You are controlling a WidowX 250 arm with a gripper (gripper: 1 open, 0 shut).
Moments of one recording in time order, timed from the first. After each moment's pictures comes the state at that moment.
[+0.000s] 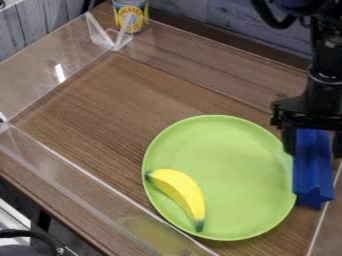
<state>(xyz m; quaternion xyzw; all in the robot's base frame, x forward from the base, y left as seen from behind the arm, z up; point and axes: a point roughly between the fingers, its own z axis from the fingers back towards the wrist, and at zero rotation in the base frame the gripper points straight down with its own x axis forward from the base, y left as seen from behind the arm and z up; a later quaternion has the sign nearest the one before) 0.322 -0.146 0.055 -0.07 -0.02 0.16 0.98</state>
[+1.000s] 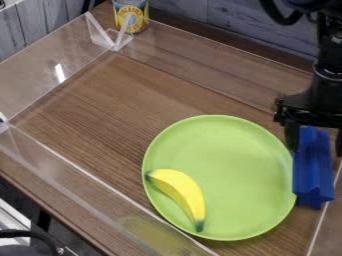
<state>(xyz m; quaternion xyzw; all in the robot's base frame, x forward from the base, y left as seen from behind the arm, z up) 0.324 -0.148 0.060 -0.06 -0.02 0.15 0.99</state>
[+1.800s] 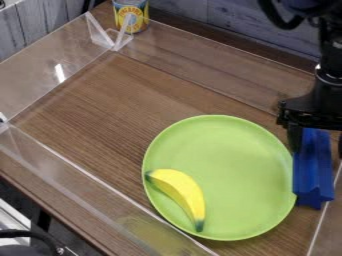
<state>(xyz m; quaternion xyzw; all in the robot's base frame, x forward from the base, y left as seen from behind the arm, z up) 0.324 -0.150 0.055 -0.07 -0.04 0.15 0.99</state>
